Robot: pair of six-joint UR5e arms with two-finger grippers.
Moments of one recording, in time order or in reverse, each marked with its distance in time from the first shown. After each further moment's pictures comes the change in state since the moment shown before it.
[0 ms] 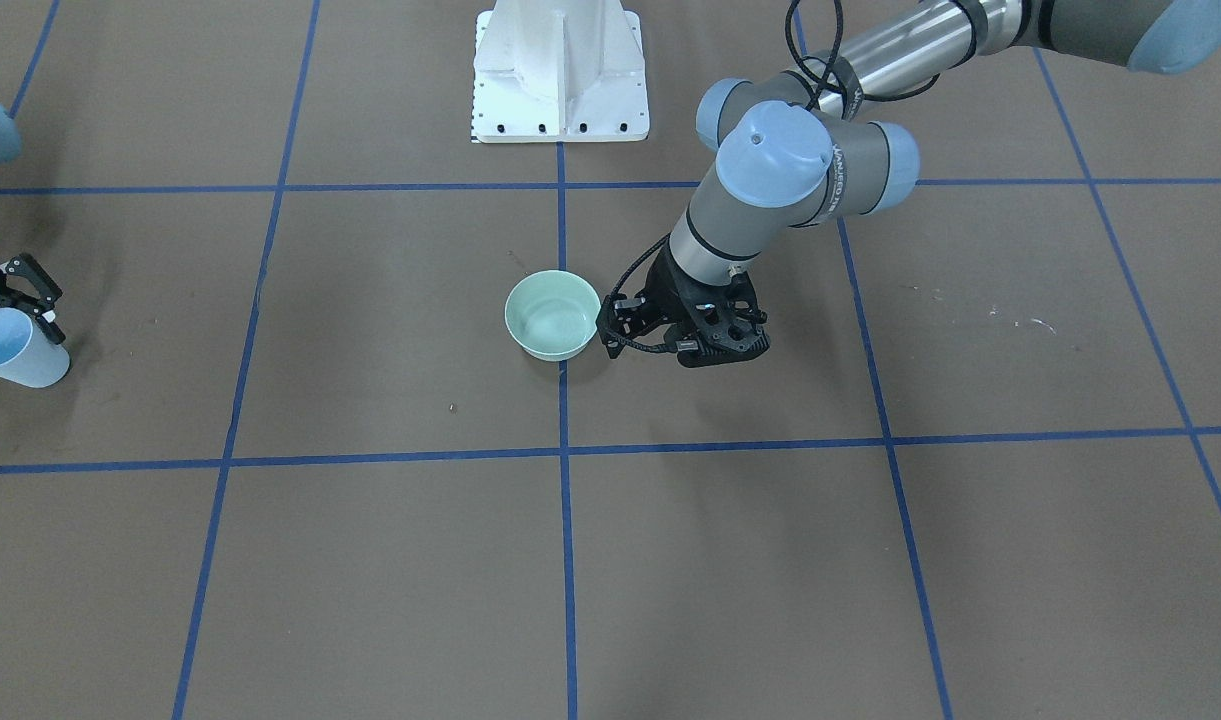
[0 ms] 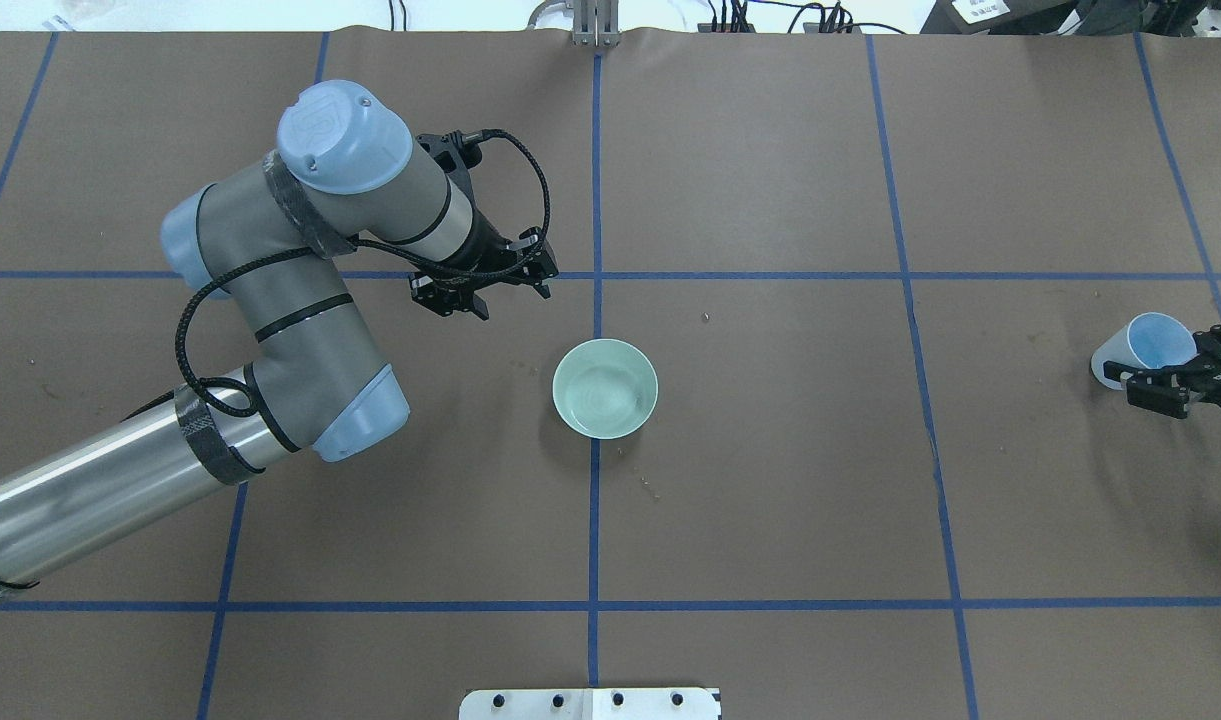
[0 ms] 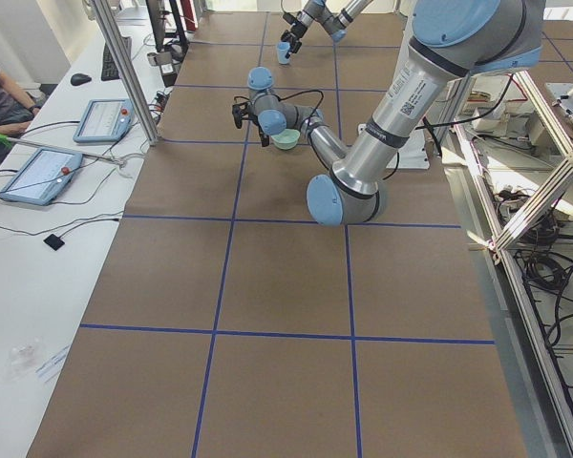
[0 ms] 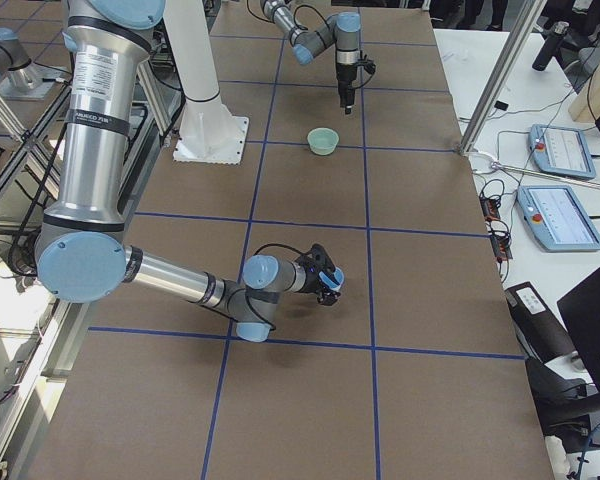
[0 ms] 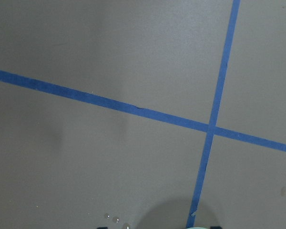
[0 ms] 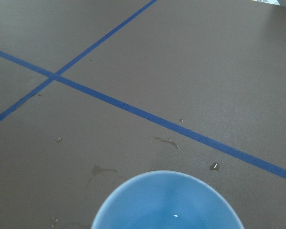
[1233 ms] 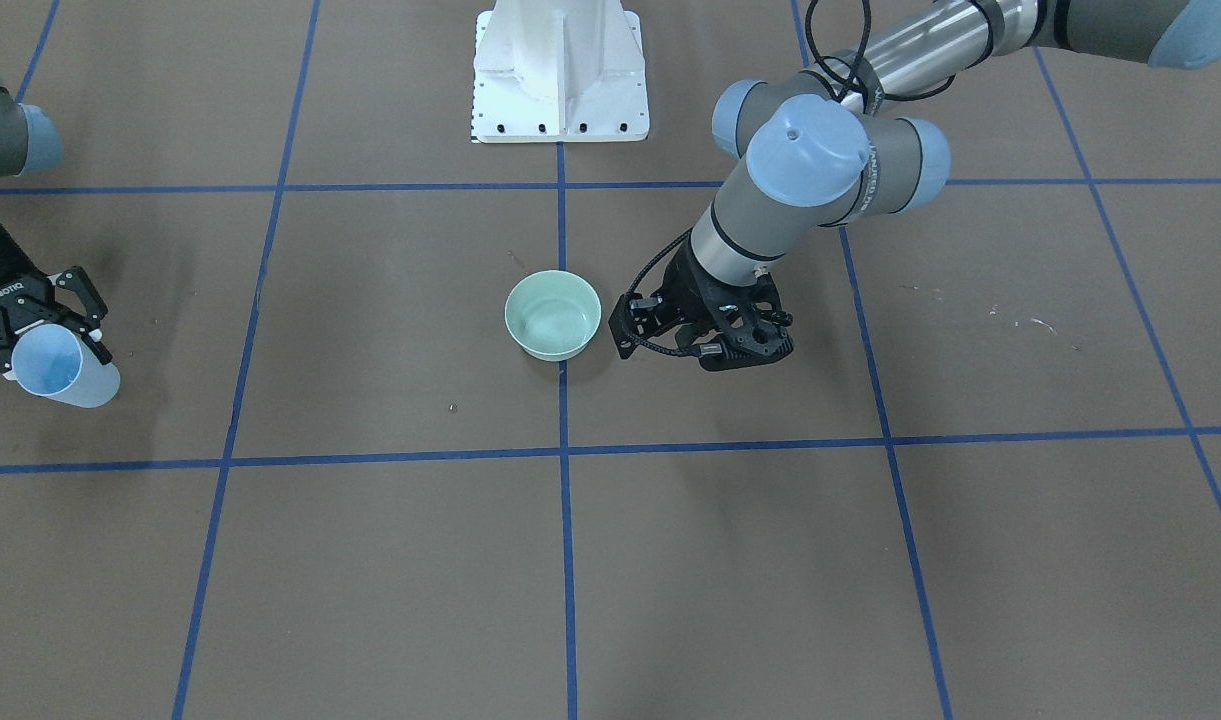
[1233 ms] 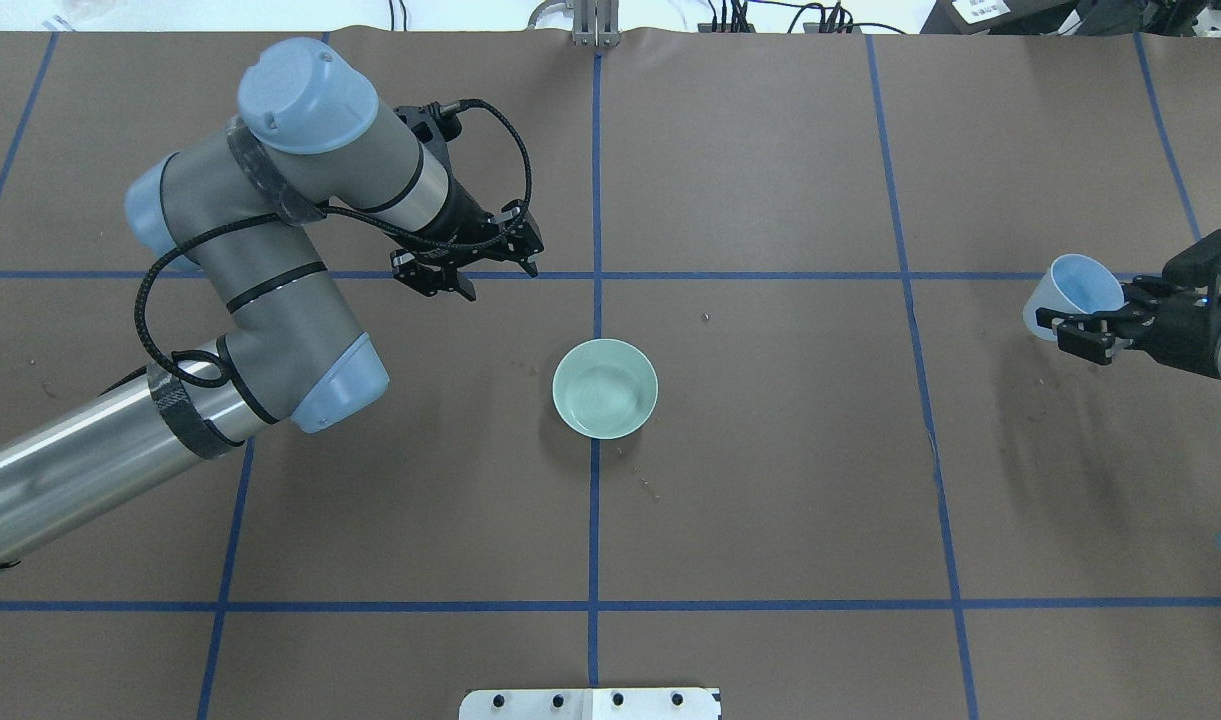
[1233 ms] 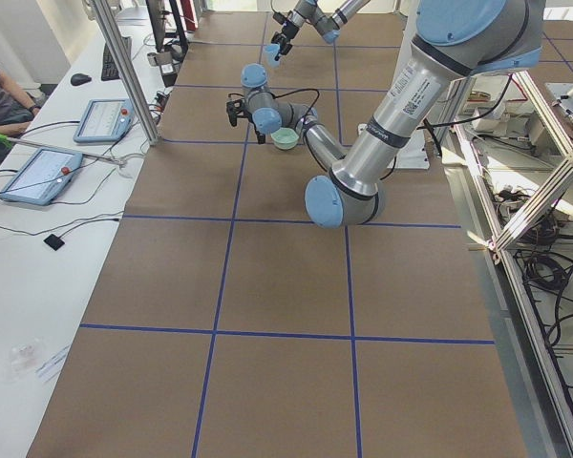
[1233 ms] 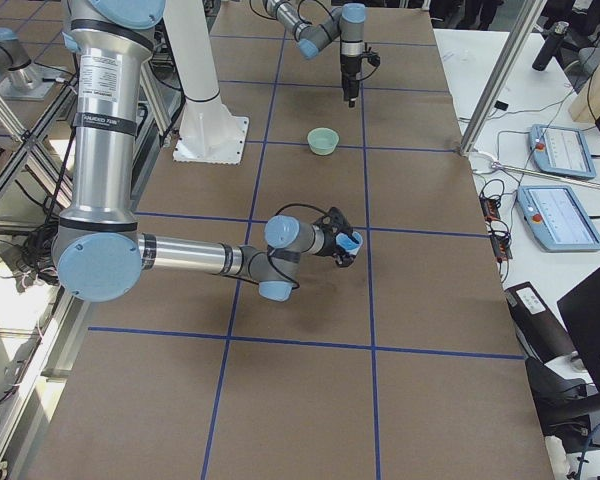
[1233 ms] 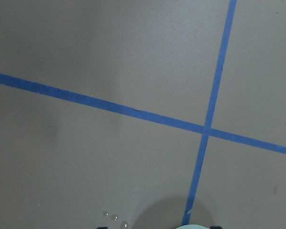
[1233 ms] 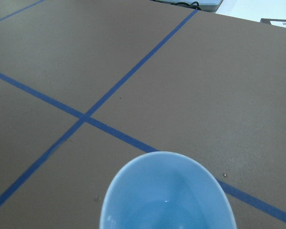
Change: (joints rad) left arm -0.060 0.011 -0.021 0.000 -0.075 0.000; right arm 0.001 0.081 0.255 -0.322 0.012 0.004
